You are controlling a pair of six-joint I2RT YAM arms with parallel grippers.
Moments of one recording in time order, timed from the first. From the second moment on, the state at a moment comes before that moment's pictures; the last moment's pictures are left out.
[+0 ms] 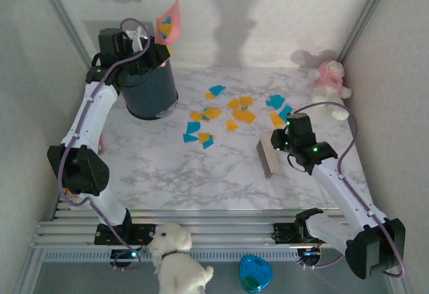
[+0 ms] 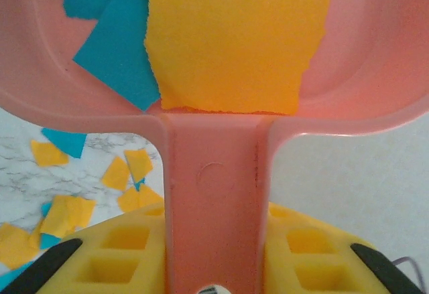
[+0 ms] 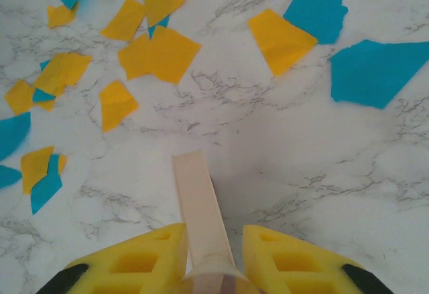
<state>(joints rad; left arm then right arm) -0.04 1.73 1.77 -0.39 0.76 -0.71 0.35 1.03 0.82 -0.58 0.08 0.49</state>
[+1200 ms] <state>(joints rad) 0.04 1.78 1.43 0.26 0.82 -1.51 0.35 1.05 0.83 -0.58 0.07 0.49</state>
